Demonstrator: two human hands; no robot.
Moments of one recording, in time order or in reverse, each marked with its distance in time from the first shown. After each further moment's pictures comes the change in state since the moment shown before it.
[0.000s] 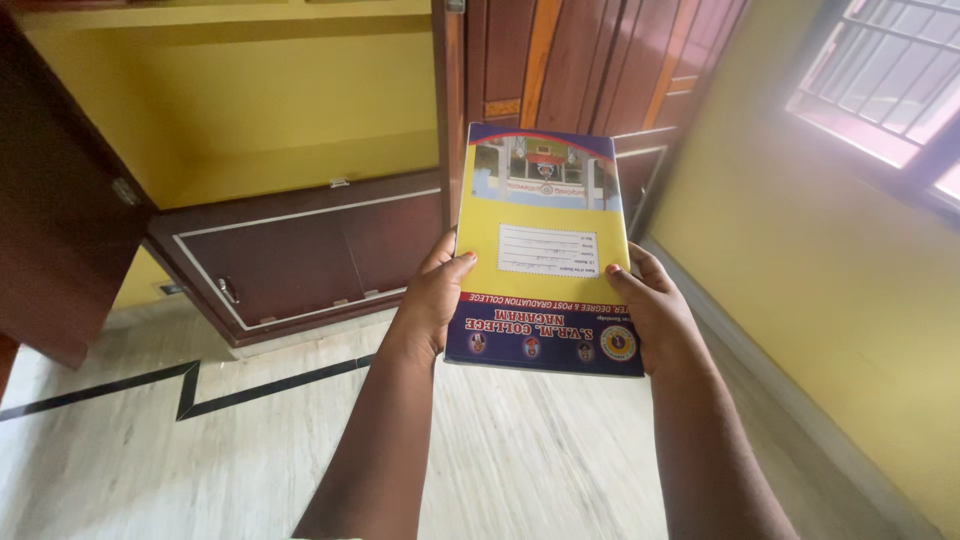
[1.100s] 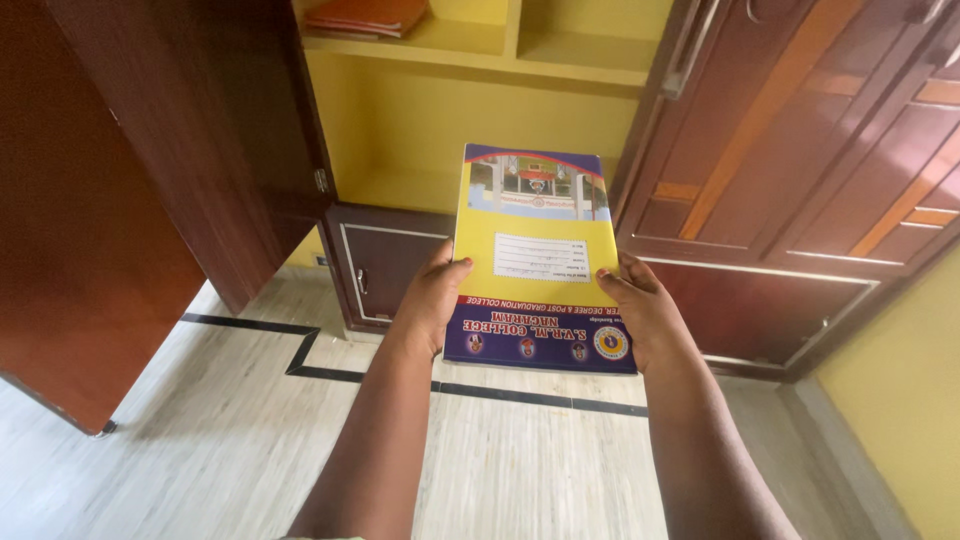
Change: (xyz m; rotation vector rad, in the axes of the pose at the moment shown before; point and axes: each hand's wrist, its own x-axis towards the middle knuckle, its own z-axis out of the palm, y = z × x) left_hand 0.033 0.076 -0.130 0.105 0.385 0.279; right_hand 0.121 0.009 0.189 -0.143 -0.468 0.099
